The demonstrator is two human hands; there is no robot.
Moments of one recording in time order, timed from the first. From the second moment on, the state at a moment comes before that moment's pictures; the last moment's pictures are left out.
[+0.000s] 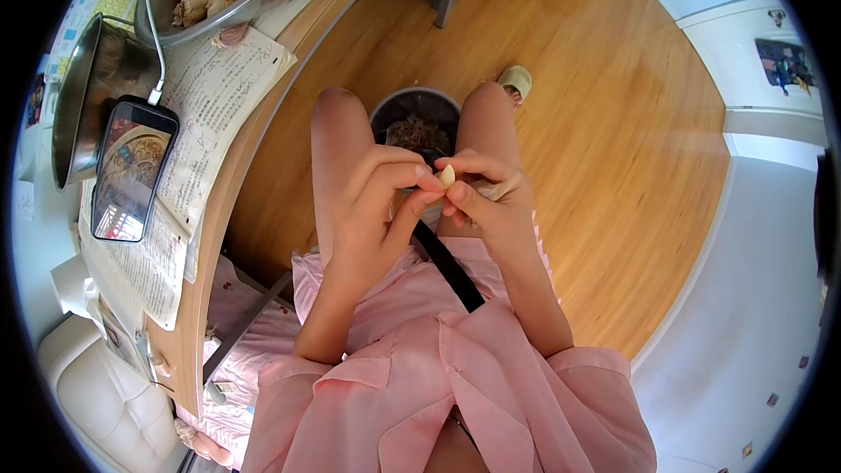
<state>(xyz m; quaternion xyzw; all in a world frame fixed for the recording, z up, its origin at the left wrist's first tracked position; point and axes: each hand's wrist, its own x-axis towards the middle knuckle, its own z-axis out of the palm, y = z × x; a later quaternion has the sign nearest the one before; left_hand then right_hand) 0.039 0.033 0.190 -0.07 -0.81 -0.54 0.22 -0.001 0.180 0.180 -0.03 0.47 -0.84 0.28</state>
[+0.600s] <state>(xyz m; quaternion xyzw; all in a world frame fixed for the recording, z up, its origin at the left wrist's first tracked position) 0.037 0.021 0.182 -0.08 -0.79 -0.59 0.16 -0.009 0.184 0.163 0.01 0.41 -0.85 0.33</state>
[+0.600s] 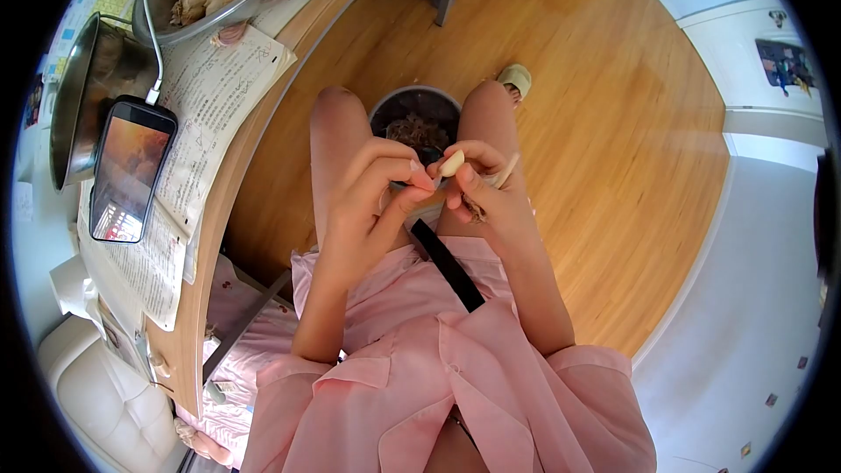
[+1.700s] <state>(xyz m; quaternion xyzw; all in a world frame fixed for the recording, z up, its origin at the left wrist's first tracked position) 0.028 0.023 0.177 -0.03 -0.84 -0.49 0.22 -0.008 0.178 0.159 -0.01 0.51 -0.82 0.27</state>
